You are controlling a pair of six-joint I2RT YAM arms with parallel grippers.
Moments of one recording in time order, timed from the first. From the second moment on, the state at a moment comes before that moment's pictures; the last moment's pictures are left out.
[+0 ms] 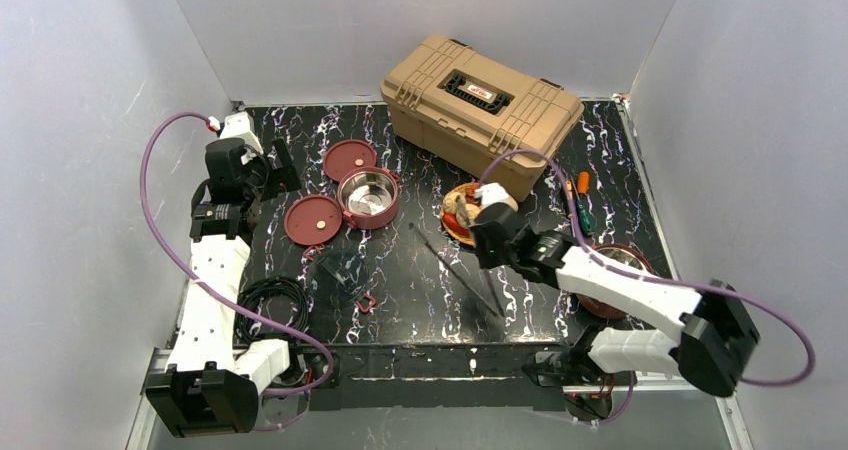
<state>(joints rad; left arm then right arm) 0.06 1.04 1.07 -0.55 -0.04 -0.18 0.93 1.22 0.79 -0.40 0.26 0.42</state>
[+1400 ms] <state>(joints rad) 0.06 1.08 1.07 -0.56 -0.02 -0.18 1.12 1.37 0.68 -0.20 0.13 0.34</state>
